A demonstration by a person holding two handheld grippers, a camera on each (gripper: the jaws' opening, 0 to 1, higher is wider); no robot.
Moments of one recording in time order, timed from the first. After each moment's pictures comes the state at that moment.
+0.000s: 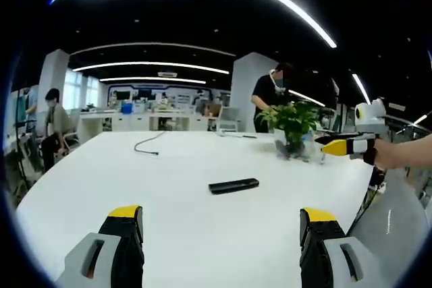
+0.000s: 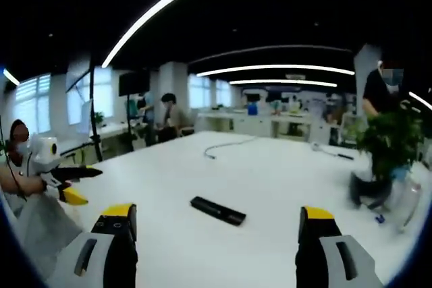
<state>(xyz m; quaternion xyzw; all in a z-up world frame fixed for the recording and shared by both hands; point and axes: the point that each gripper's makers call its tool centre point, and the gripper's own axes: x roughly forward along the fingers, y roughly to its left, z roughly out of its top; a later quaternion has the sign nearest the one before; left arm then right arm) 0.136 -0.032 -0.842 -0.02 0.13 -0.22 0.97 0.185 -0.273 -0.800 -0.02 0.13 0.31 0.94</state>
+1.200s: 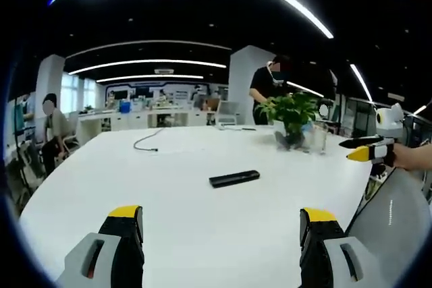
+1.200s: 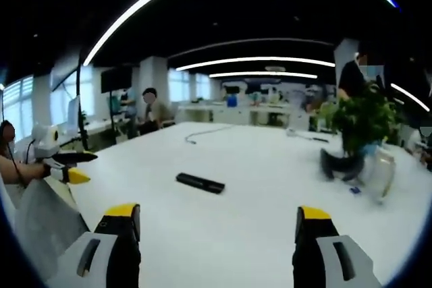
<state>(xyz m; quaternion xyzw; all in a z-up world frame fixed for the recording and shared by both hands) 0.133 -0.034 -0.849 0.00 0.14 -0.22 0.96 0.148 -0.335 -0.830 -0.04 0.15 0.24 0.96</state>
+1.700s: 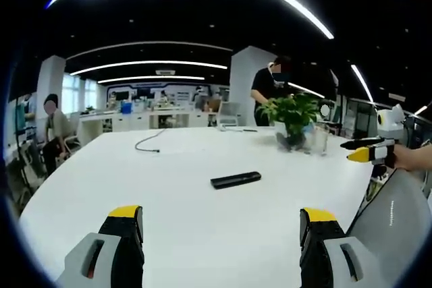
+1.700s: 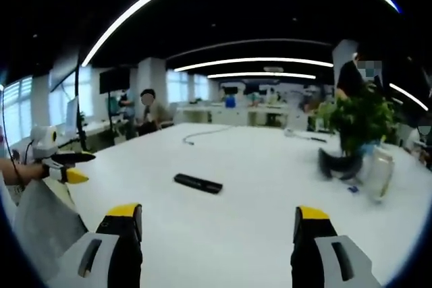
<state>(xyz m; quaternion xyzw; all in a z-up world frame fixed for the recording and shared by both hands) 0.134 -0.031 -0.849 0.00 0.14 -0.22 0.97 0.150 -0.340 -0.834 -0.03 0.15 0.23 0.96</state>
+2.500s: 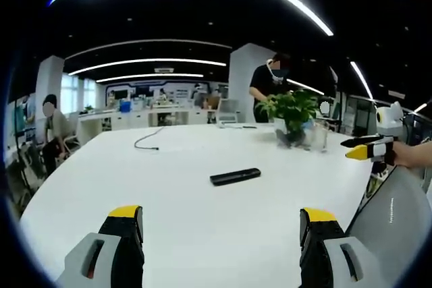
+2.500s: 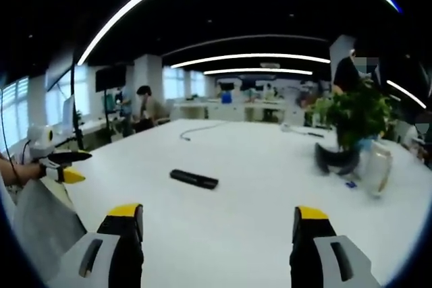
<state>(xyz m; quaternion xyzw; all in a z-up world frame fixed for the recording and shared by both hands) 0.135 -0.032 -0.853 0.00 0.15 -0.22 0.96 0.151 -0.344 -0.840 -0.03 0.17 0.22 0.96</state>
